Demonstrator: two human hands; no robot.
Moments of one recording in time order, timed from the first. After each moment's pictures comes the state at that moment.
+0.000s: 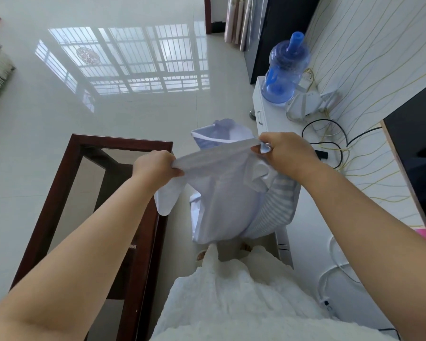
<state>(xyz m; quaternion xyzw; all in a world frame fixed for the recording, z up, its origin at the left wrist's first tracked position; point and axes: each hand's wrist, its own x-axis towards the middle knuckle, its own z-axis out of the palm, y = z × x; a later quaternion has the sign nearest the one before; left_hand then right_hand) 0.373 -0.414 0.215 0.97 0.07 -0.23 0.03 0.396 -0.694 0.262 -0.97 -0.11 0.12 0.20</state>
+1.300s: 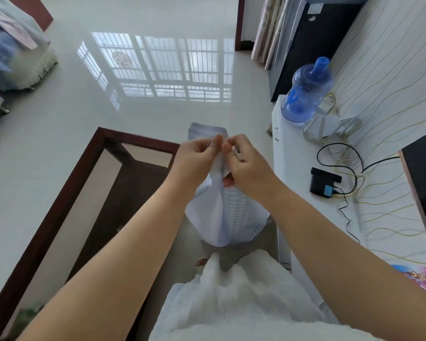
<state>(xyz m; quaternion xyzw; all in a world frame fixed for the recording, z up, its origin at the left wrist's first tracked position) 0.325 -0.479 0.294 0.72 0.17 -0.03 0.67 0.341 -0.608 0.299 -0.77 -0.10 0.21 0.60</state>
